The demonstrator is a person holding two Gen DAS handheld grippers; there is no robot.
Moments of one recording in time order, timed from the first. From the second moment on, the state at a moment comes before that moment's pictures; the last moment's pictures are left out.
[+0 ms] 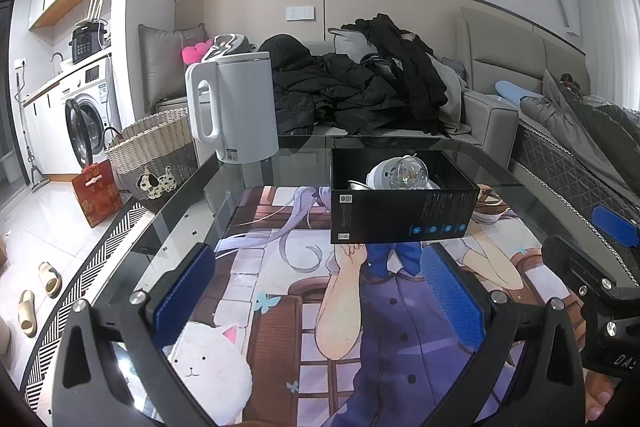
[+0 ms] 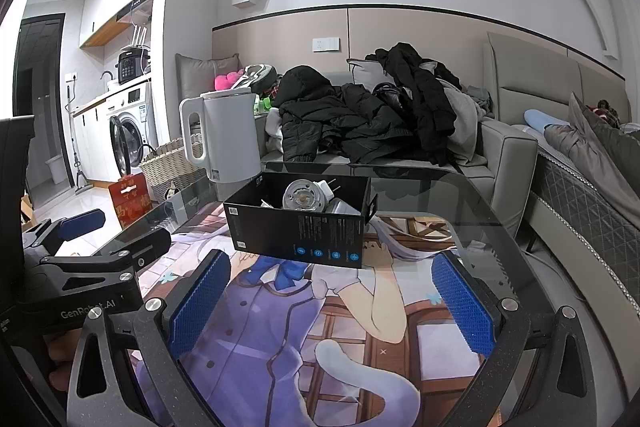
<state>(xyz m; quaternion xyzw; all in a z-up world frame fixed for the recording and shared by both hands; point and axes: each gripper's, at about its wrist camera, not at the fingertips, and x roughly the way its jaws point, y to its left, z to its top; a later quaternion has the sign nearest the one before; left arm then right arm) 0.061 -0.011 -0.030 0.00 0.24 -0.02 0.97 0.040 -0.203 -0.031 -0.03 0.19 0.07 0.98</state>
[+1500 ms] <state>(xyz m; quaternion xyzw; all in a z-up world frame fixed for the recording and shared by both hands) 0.061 -0.012 -0.034 0.00 0.24 -0.02 0.97 0.037 -0.202 -0.031 -0.03 0.19 0.07 0.98</state>
